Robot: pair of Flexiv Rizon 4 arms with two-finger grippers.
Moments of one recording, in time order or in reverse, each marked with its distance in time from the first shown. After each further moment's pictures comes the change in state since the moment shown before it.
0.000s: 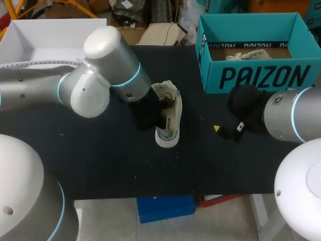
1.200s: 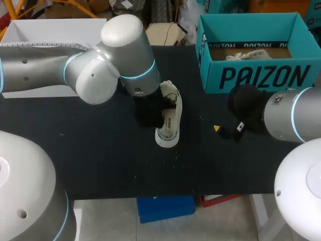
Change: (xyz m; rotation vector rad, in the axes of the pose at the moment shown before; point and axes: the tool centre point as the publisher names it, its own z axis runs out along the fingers) left arm -0.003 -0.011 -0.020 0.030 0.156 0.073; right arm 0.000 0.000 0.000 0.000 0.000 0.000
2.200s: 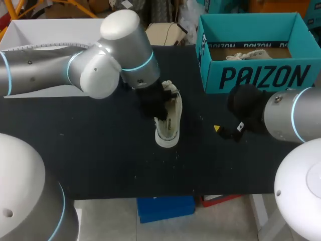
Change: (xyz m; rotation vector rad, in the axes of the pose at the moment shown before) left arm -0.002 0.040 0.000 -0.001 -0.085 -0.177; right arm 0.000 0.000 0.000 0.000 0.000 0.000
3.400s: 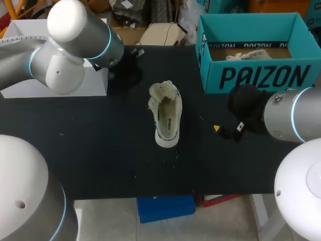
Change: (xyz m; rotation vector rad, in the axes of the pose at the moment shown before) left arm 0.046 0.119 -0.096 -0.389 -0.181 -0.344; right arm 0.000 0.000 0.000 0.000 0.000 0.000
